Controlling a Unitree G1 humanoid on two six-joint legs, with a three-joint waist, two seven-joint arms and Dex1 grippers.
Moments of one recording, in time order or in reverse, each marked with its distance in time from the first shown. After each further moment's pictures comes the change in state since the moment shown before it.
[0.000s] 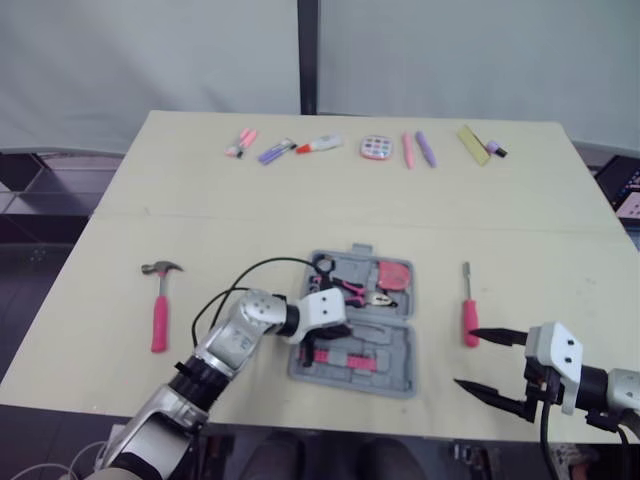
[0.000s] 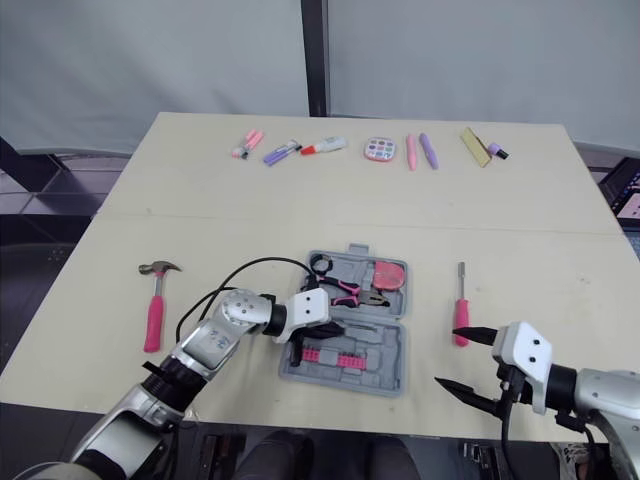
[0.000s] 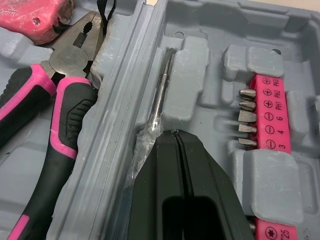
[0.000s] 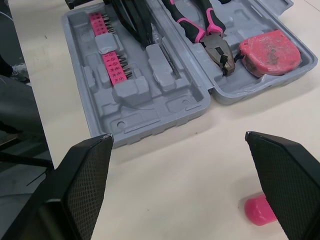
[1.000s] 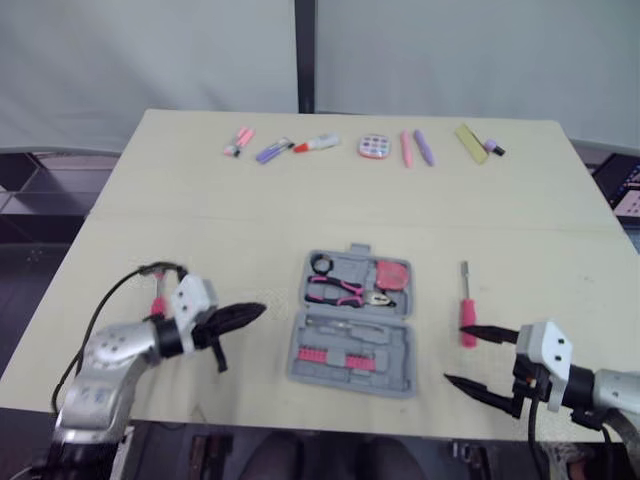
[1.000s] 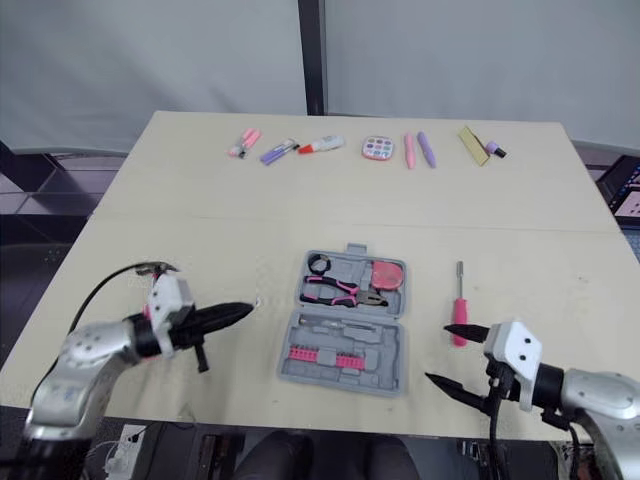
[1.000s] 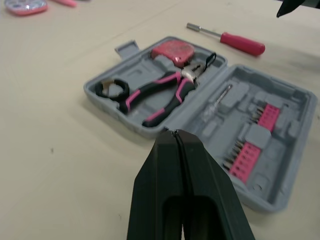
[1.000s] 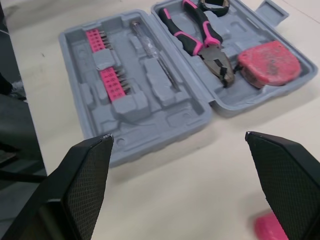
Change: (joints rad) left arm 0.563 0.225 0.618 -0.415 -0.428 -0.044 -0.019; right arm 0.001 0.071 0.051 -0.032 0.000 0.015 -0.038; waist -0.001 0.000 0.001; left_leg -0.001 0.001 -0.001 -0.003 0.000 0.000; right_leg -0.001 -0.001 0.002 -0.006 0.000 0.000
